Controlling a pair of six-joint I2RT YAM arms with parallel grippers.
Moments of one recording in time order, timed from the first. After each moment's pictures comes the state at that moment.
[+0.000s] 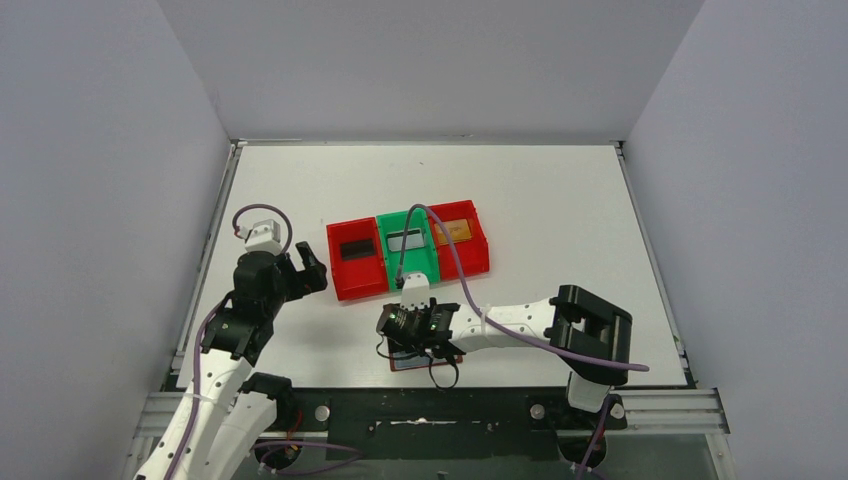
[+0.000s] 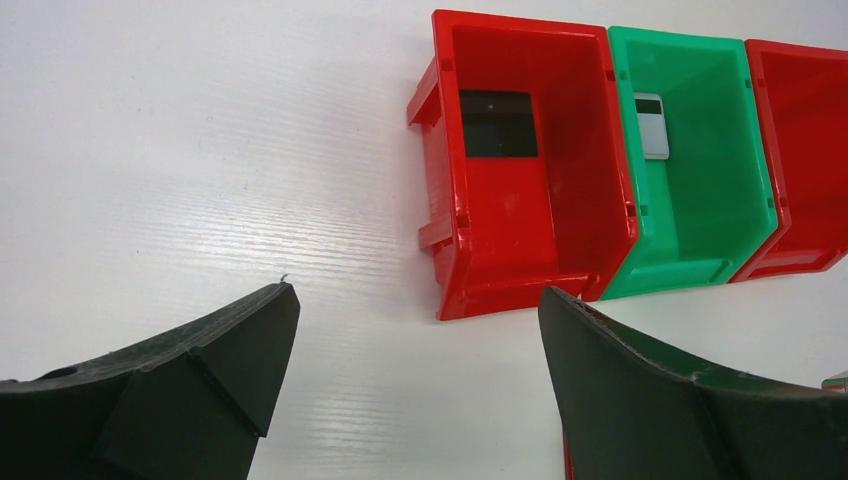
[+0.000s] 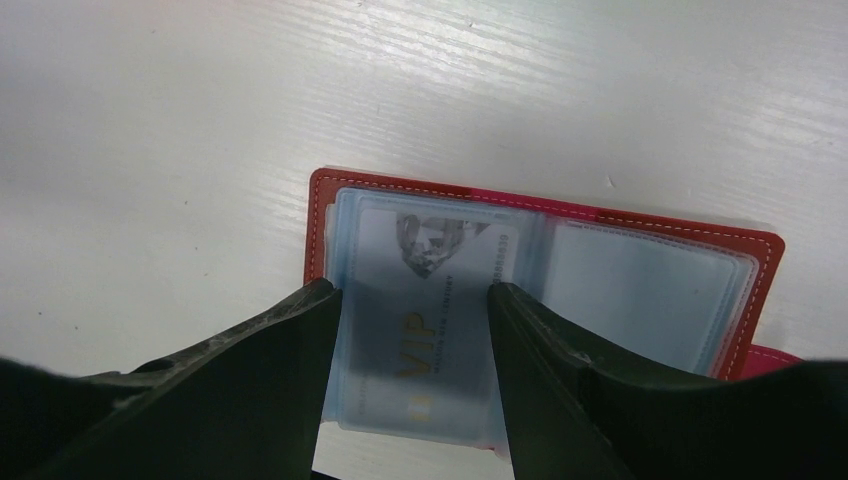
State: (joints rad) left arm -0.22 0.65 0.58 -0.46 -0.13 -0.44; right arm 1.27 1.74 1.03 -0.40 0.44 0.96
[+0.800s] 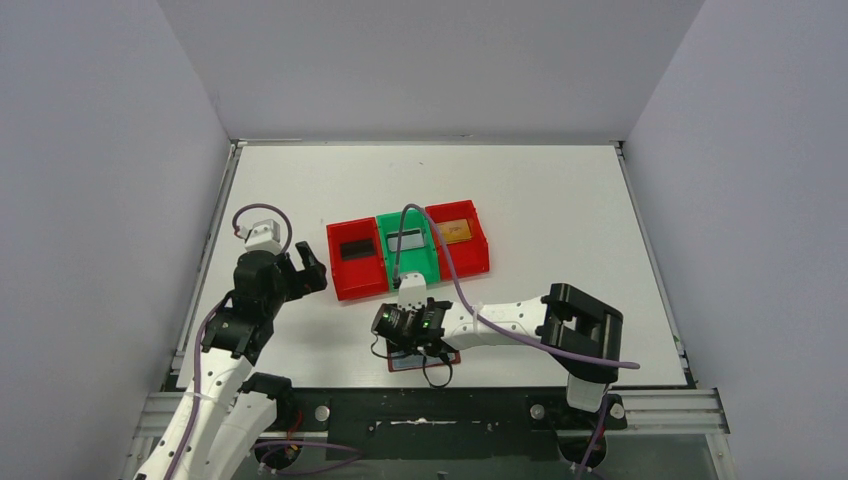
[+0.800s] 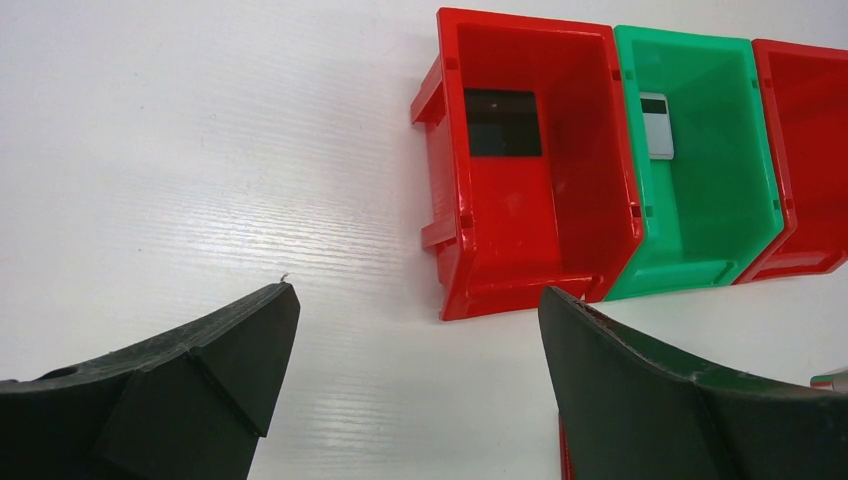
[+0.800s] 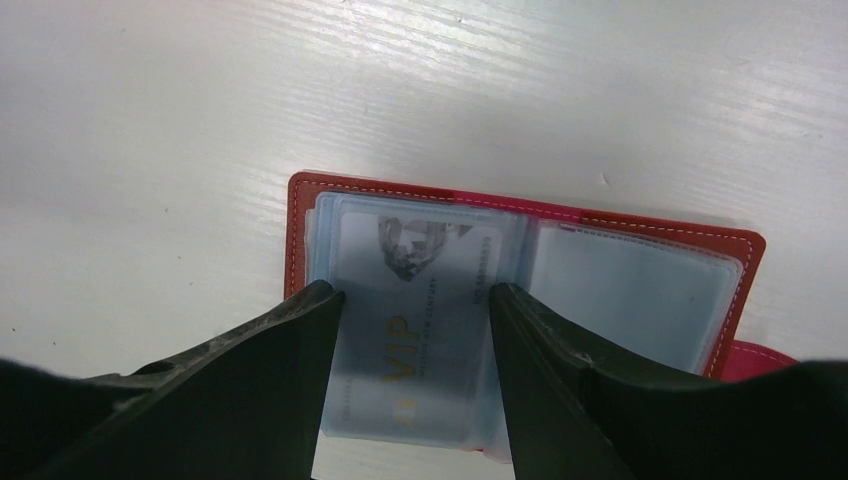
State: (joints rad) left arm -0.21 0.66 0.58 -0.46 -0.13 -0.44; right arm 1.27 1.77 1.08 -0.47 0.44 0.97
